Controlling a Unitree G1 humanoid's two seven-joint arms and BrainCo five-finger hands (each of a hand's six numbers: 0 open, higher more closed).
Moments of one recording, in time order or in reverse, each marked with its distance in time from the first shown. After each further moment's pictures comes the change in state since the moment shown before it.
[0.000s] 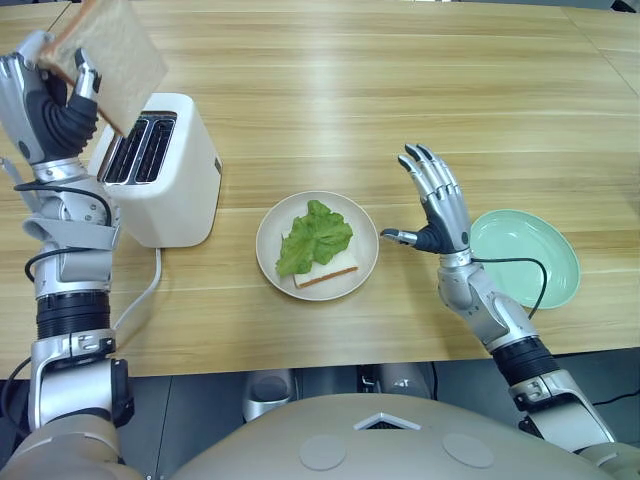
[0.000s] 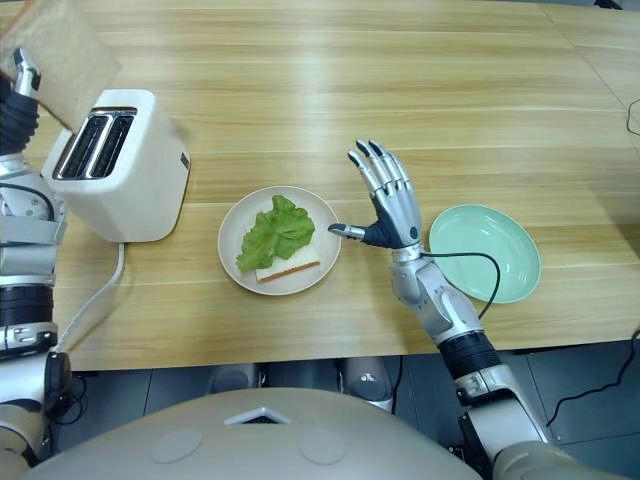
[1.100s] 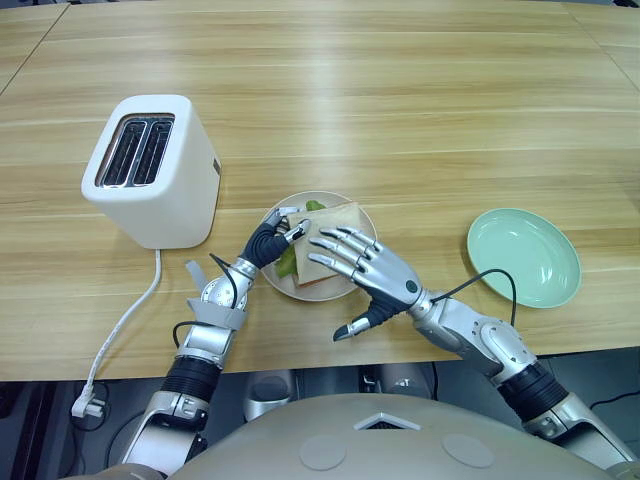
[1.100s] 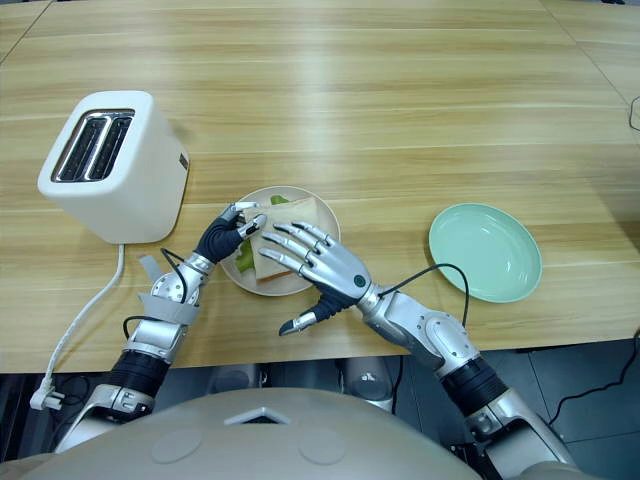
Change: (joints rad) left arm 0.321 -0.315 -0.392 0.162 -0.340 -0.018 -0.715; right arm 0.111 -0.111 0.280 -0.202 -0.201 -0.143 0.337
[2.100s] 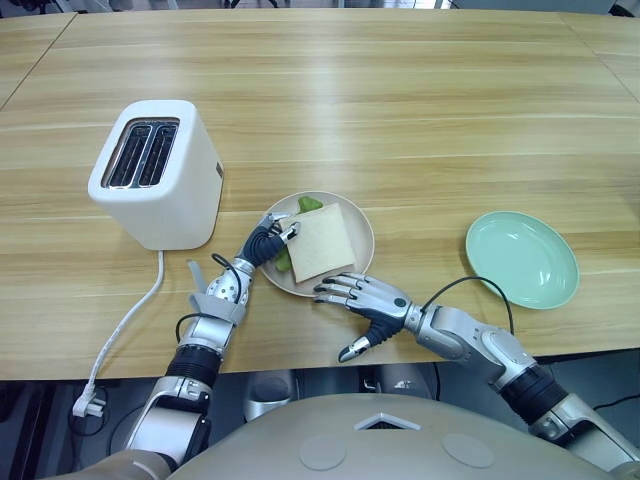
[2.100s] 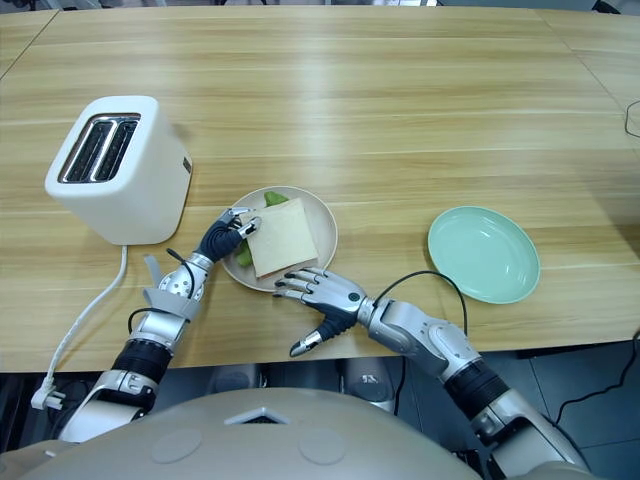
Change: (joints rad) left arm -0.081 -0.019 0.025 0.137 0.129 0.037 0.087; right arm 0.009 -0.063 0.045 0.051 0.178 -0.005 0.423
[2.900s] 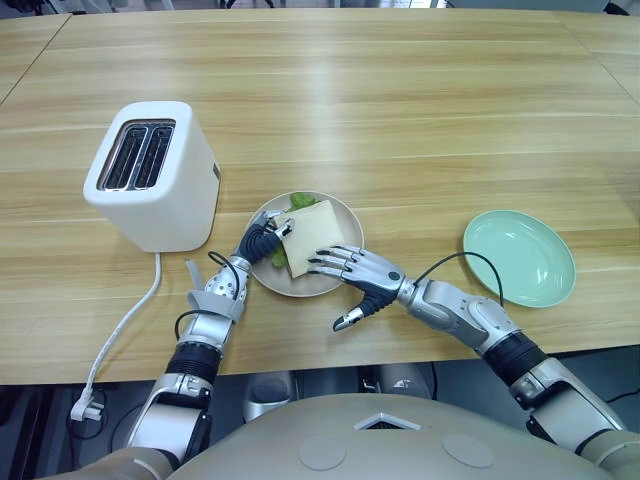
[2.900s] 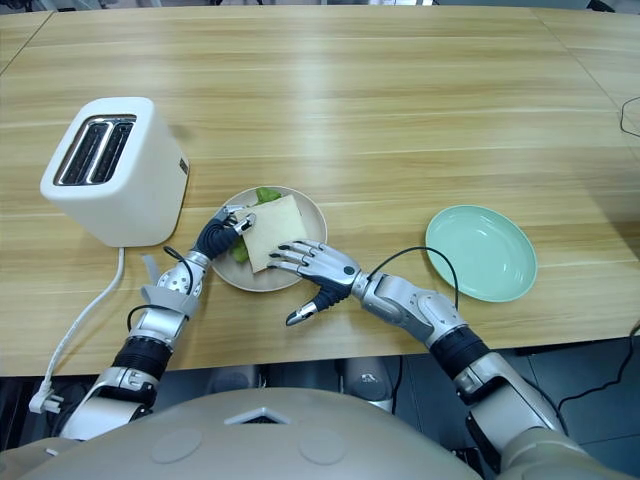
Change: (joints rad) left arm -0.006 0.000 0.021 0.013 0.000 0.038 0.003; right arm -0.210 0.112 0.020 0.282 -0.071 -0.047 -0.184
